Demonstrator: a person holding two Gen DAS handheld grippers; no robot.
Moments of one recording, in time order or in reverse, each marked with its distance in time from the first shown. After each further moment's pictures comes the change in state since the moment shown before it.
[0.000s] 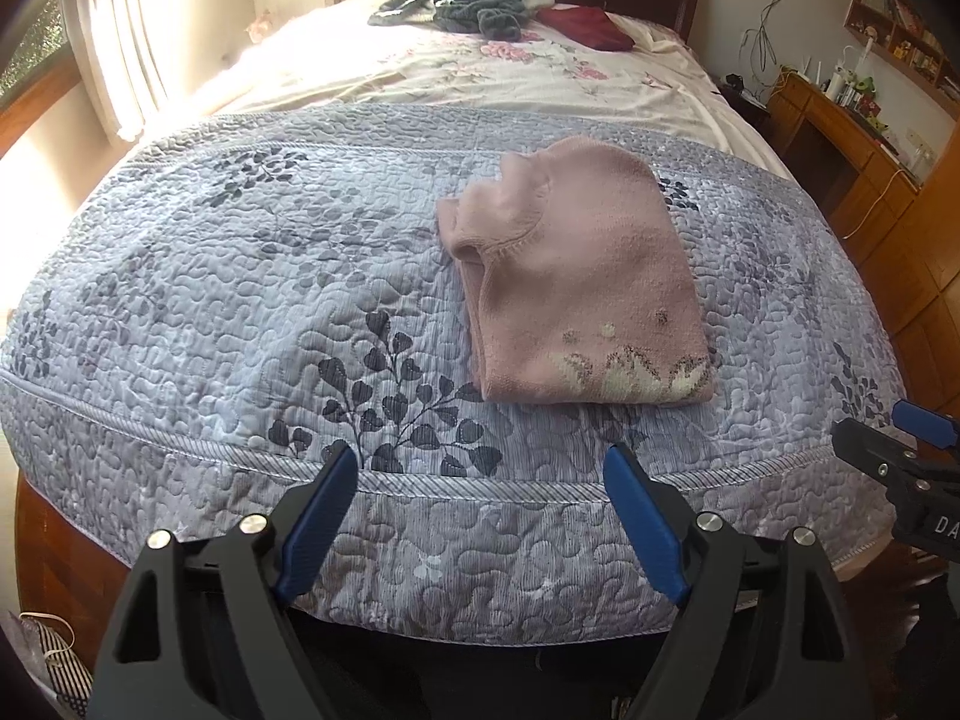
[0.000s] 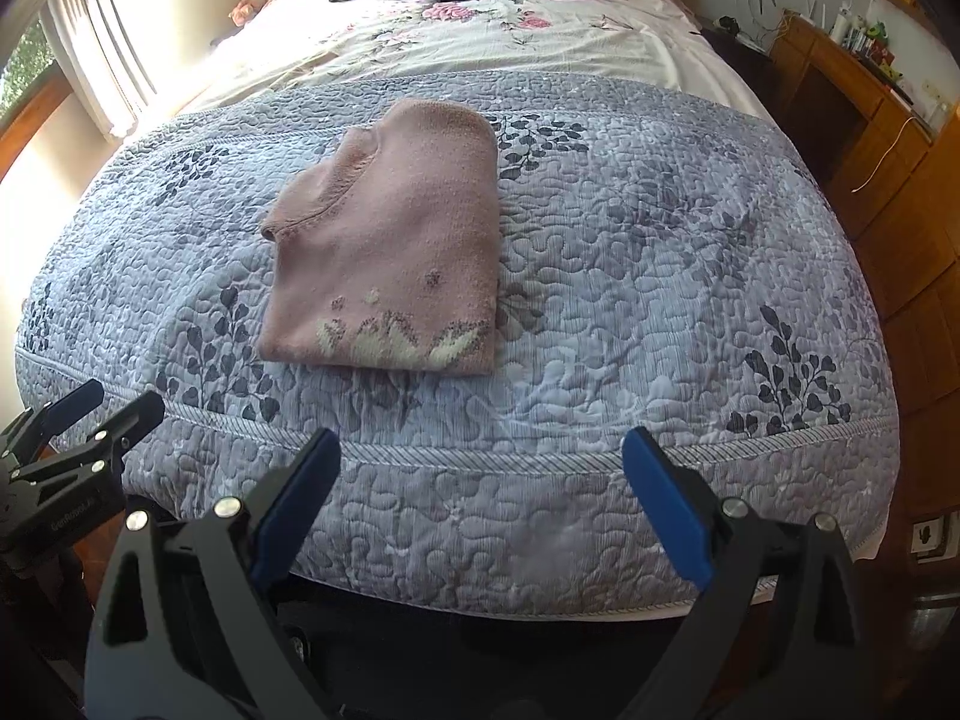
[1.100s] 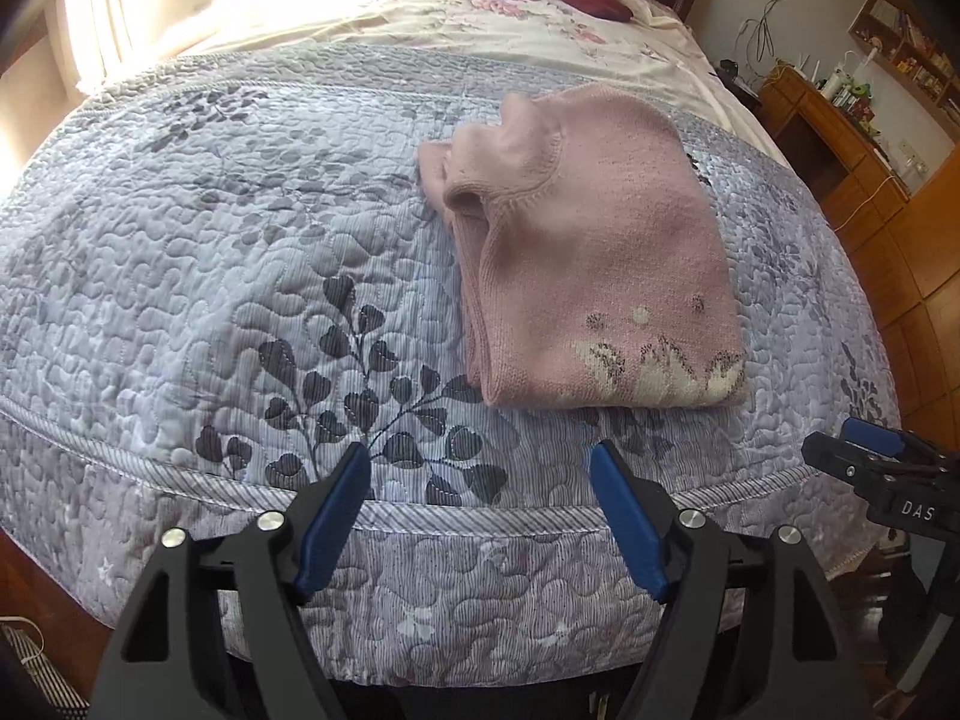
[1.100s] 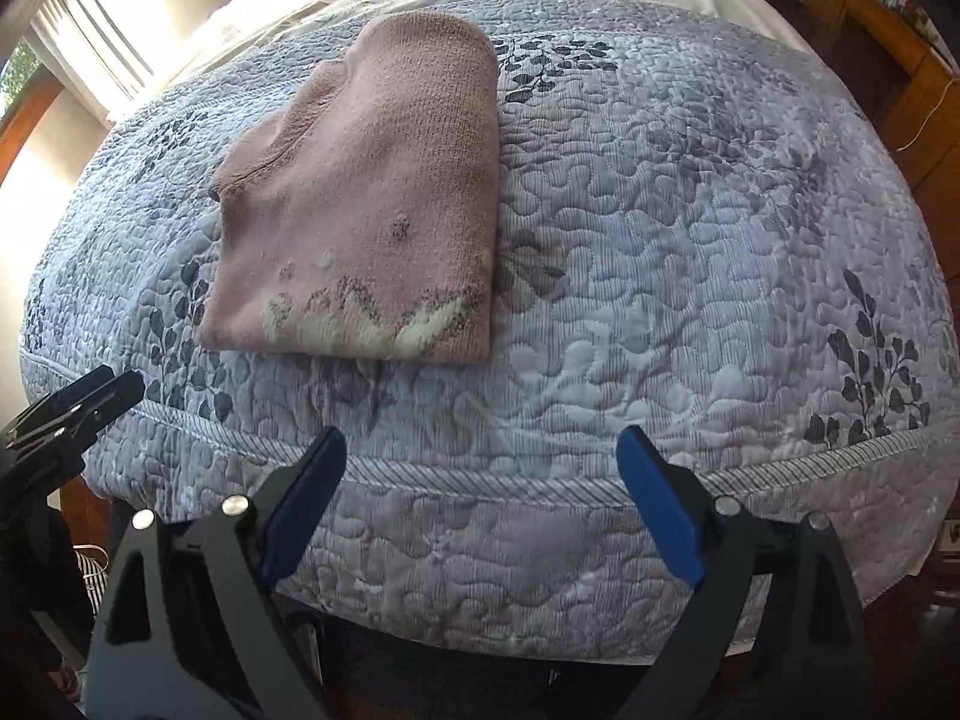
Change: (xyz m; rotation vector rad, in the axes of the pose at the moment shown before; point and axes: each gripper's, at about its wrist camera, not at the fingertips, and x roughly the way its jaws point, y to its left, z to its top) left arm 0.075 0.022 0.008 -0.032 0.085 -0.111; right arm 0.090 -0.025 0.008 0.018 0.118 0.088
